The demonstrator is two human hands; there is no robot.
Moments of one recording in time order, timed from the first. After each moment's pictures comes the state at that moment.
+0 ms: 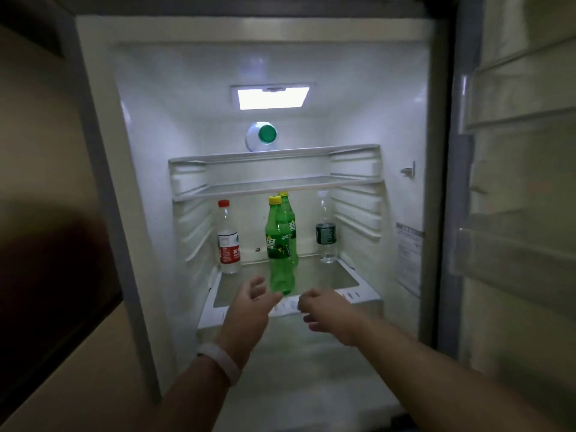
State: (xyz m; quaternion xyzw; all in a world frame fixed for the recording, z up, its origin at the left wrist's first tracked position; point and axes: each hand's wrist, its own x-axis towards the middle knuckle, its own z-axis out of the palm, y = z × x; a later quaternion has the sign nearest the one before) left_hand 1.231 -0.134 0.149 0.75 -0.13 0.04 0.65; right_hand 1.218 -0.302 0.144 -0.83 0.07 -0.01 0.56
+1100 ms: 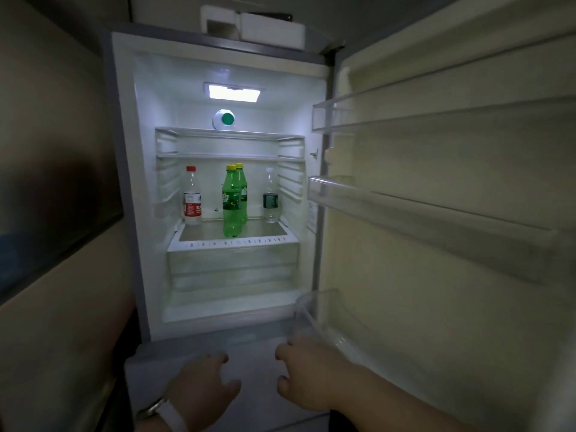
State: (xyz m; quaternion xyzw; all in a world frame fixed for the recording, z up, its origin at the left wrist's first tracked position) left_hand 0.947 -0.085 0.021 0.96 -0.18 0.01 0.21; right_hand 0.874 -0.294 0.067 -0.99 -0.10 -0.02 0.04
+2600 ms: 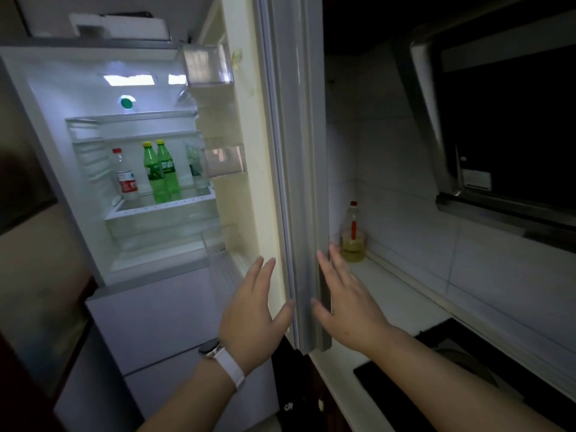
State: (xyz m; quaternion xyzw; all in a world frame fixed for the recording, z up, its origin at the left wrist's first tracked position) left_hand 0.597 -0.273 0.071 0.85 -0.37 0.18 0.34; right_hand 0.528 -0.462 0.047 -0.95 0.04 -0.27 0.14
